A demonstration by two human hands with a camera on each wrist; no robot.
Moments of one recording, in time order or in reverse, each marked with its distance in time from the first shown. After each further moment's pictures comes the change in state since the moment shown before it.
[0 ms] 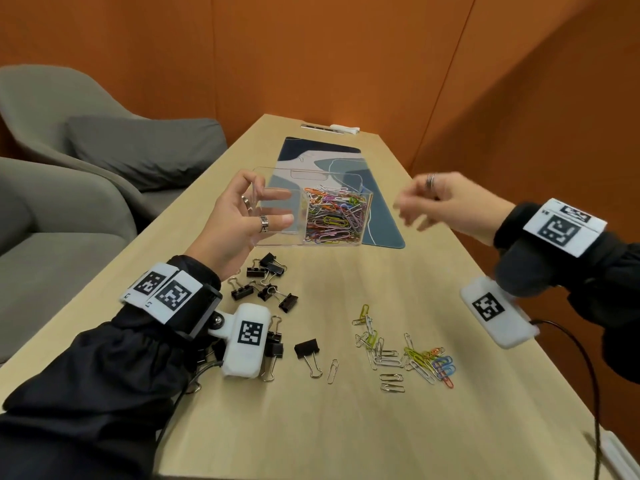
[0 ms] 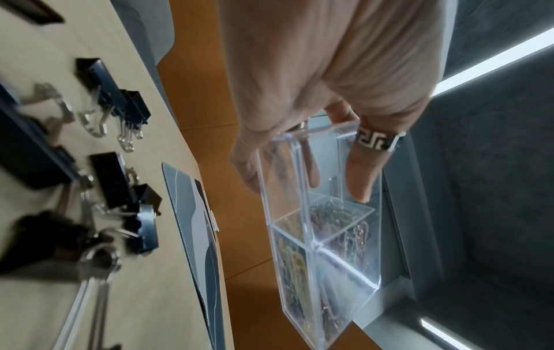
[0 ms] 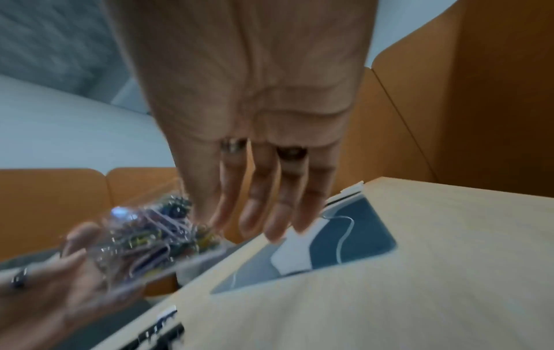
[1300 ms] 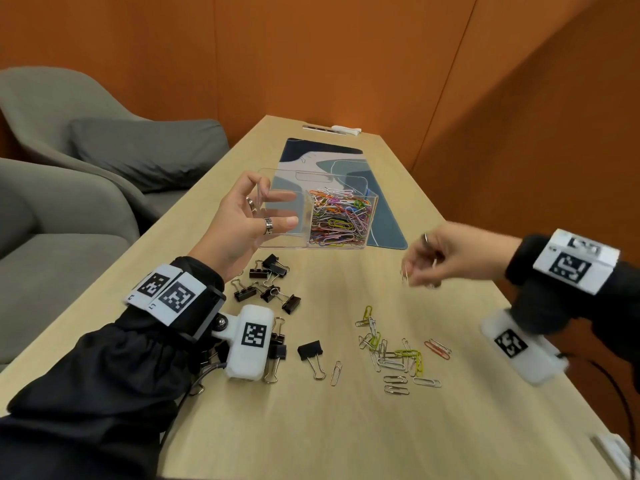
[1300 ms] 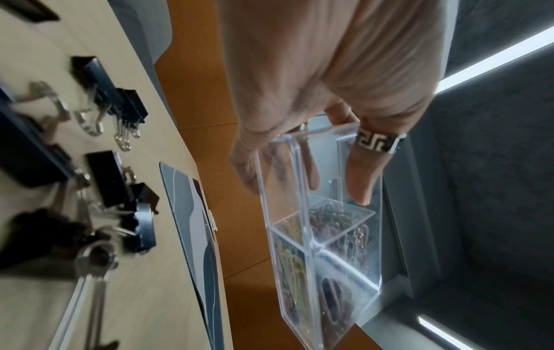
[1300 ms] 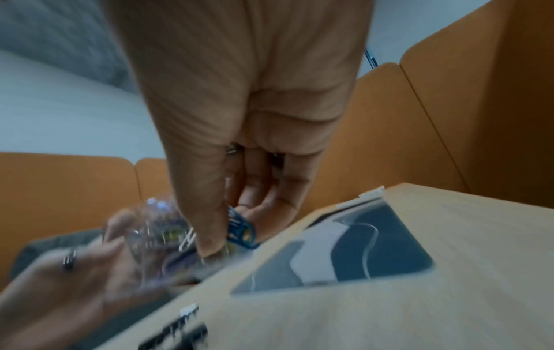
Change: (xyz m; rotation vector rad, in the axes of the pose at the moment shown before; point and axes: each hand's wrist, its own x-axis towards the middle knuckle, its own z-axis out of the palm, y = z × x) left_hand -0.001 0.002 0.001 0.011 -0.011 0.004; right_hand -0.026 0.010 0.017 -0.131 -0.406 0.073
